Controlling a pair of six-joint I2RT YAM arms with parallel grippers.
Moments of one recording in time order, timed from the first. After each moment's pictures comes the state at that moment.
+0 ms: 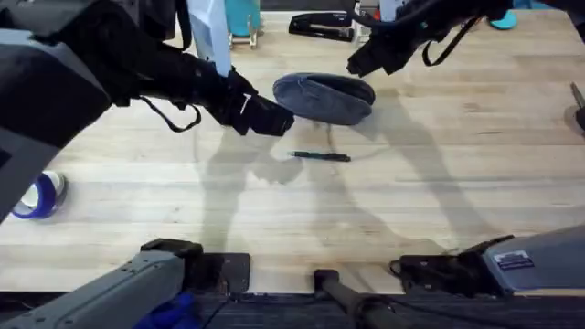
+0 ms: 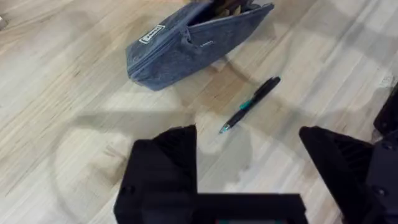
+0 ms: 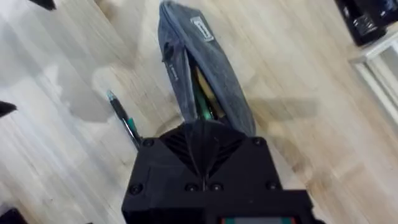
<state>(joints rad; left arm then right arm) -0.11 1.22 1.03 -0.88 0.63 0.45 0.33 1.65 1.49 -0.93 -0.33 -0.49</state>
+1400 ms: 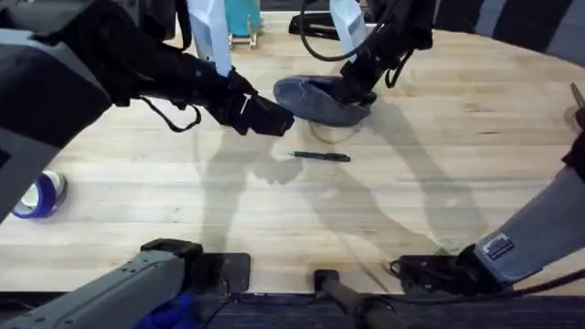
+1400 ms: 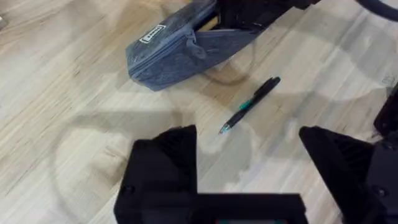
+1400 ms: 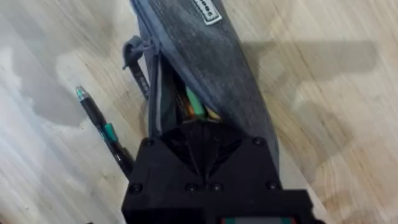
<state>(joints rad) -0.11 1.22 1.03 -0.88 0.63 0.45 0.36 1.91 1.49 -0.87 -0.31 -0.51</state>
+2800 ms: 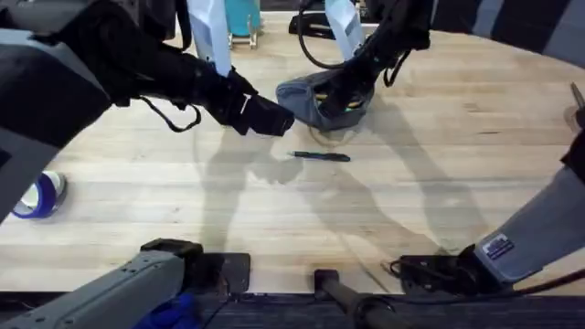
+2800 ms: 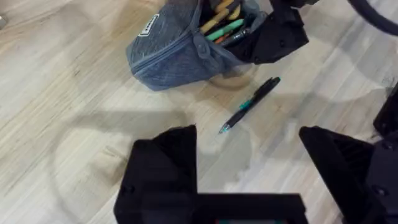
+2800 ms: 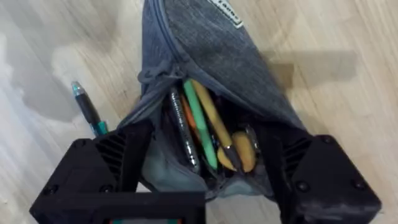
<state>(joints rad) -0.11 1.22 1.03 -0.88 0.63 0.45 0.37 1.92 1.49 -0.85 -0.31 -0.59</state>
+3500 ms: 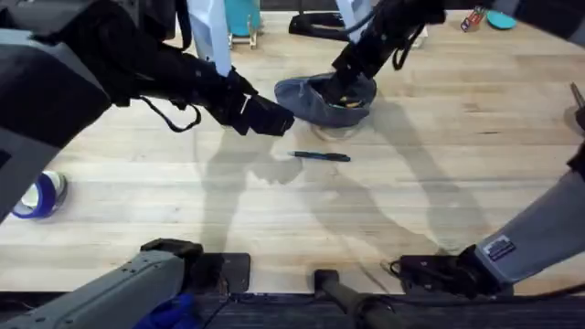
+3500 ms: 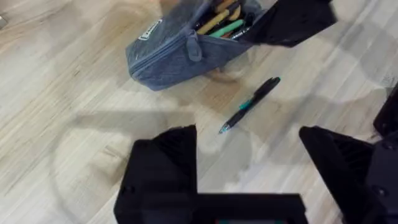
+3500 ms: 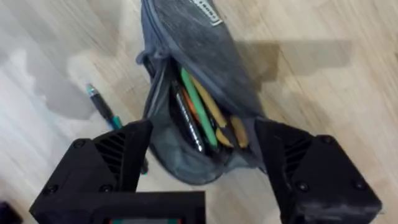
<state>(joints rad) -0.11 1.22 1.03 -0.88 0.63 0.45 0.37 1.90 1.63 -1.02 -0.27 -0.49</state>
